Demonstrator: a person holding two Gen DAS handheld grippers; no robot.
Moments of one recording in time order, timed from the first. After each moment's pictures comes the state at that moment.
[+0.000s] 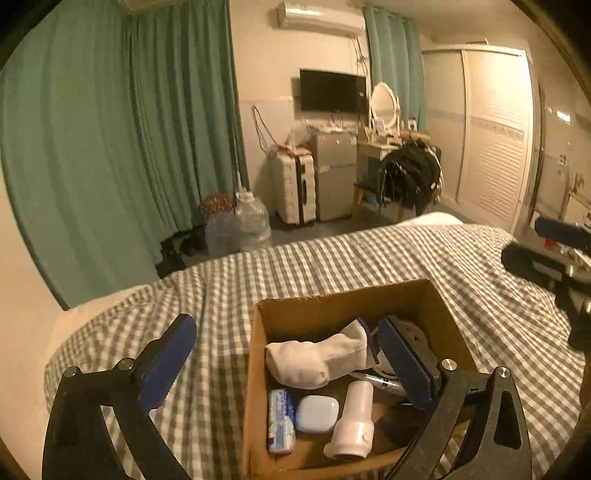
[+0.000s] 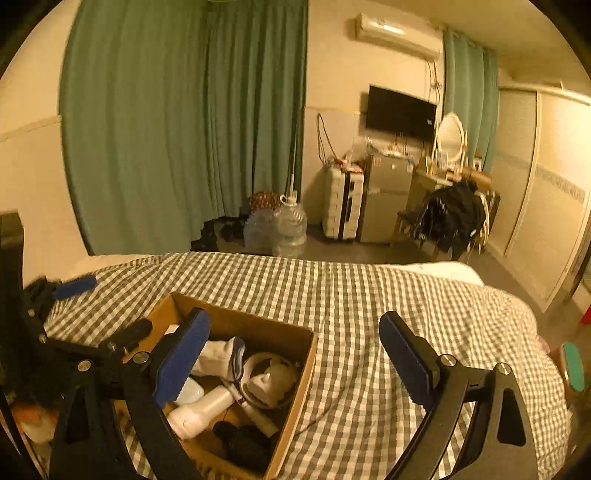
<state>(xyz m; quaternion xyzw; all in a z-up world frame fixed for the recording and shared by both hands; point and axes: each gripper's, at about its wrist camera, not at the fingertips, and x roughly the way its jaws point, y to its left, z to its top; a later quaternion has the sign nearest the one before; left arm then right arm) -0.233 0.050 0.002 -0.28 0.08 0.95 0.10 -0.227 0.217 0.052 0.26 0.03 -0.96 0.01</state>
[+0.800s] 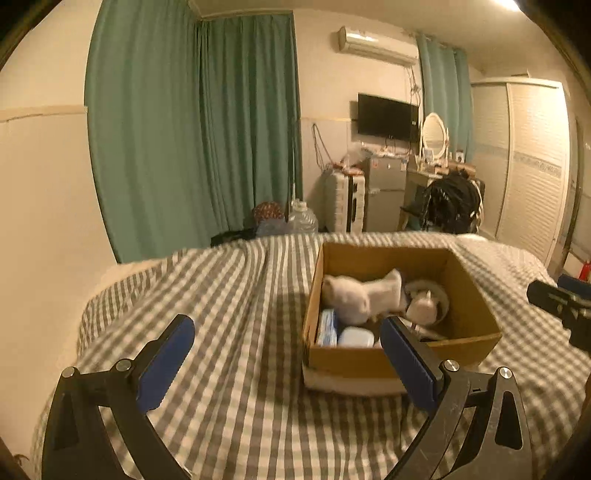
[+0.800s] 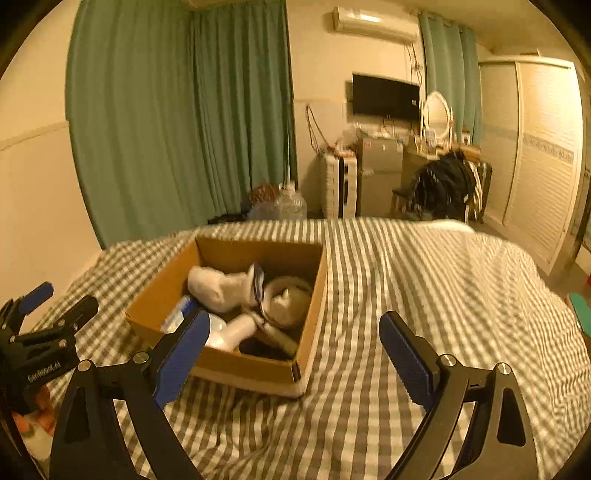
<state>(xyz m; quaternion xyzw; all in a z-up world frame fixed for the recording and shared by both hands) -0.125 -0.004 -0.042 -0.25 0.02 0.97 0.01 -0.139 0.212 -0.004 0.28 -0.03 -0.96 0.00</state>
